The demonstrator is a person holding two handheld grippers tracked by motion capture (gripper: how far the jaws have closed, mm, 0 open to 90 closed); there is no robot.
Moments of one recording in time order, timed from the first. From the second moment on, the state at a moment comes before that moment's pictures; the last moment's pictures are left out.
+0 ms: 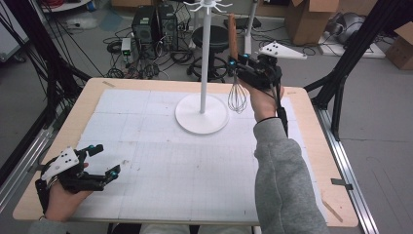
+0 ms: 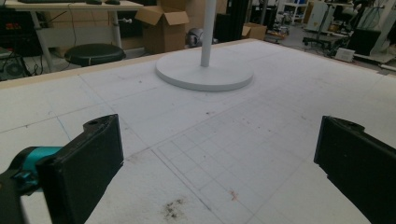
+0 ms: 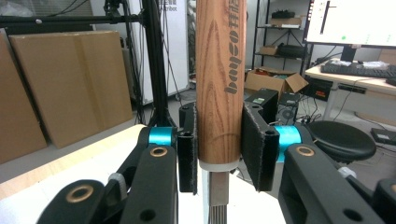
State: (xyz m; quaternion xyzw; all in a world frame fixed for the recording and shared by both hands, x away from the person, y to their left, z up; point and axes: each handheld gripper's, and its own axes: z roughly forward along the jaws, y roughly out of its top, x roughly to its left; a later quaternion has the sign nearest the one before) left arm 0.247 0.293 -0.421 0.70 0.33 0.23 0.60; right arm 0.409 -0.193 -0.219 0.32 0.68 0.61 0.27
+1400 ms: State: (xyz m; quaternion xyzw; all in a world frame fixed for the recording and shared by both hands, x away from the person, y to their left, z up) left arm 0.246 0.296 -0.422 0.70 0.33 0.23 0.60; right arm 0.421 -0.171 -0.202 0.32 0.67 0.60 0.29
